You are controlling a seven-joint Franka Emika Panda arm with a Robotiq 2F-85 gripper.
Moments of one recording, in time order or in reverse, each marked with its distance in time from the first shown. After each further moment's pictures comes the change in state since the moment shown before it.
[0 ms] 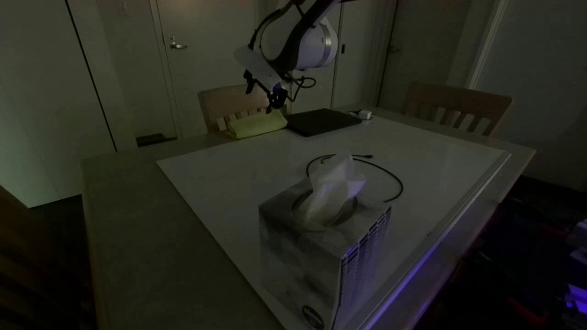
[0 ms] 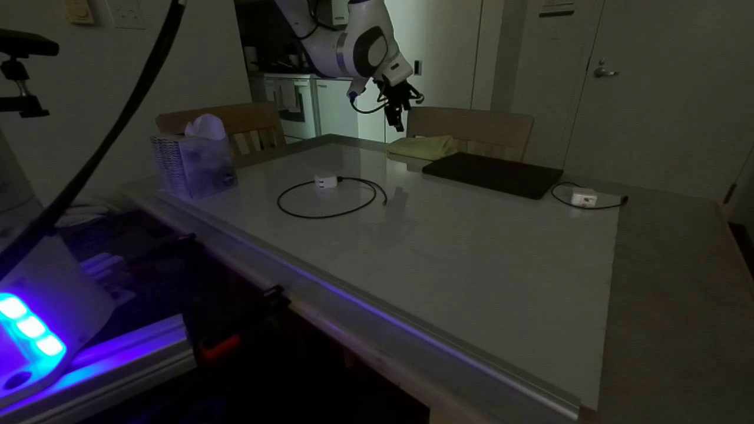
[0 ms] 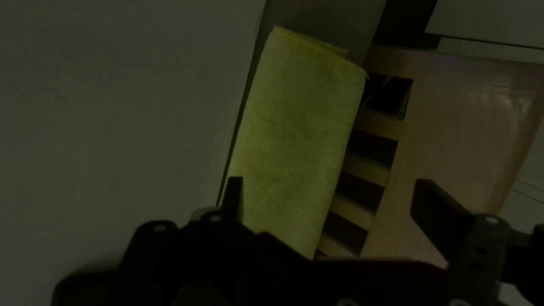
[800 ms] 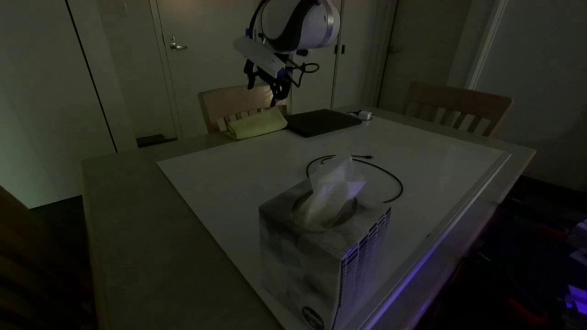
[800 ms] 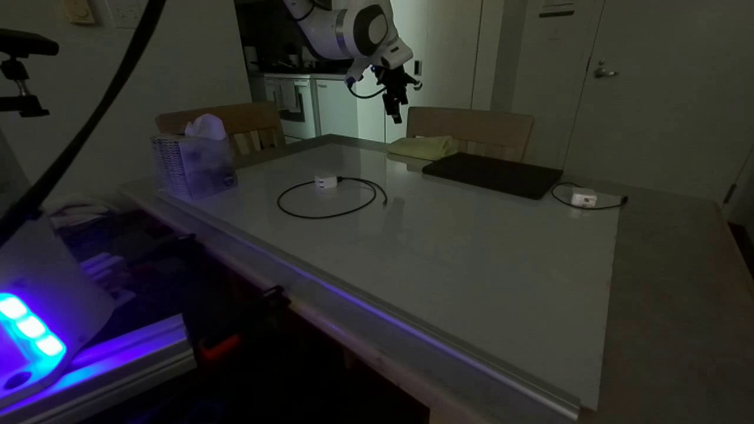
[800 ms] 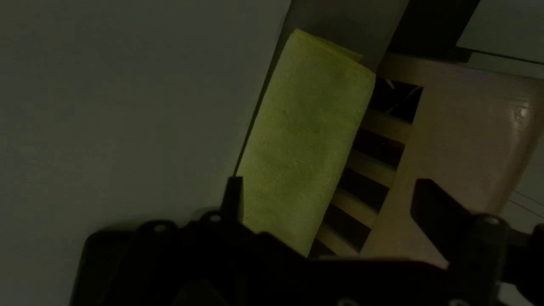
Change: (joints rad) arm 0.003 -0.073 -0.006 -0.015 -0.062 -0.147 -0.007
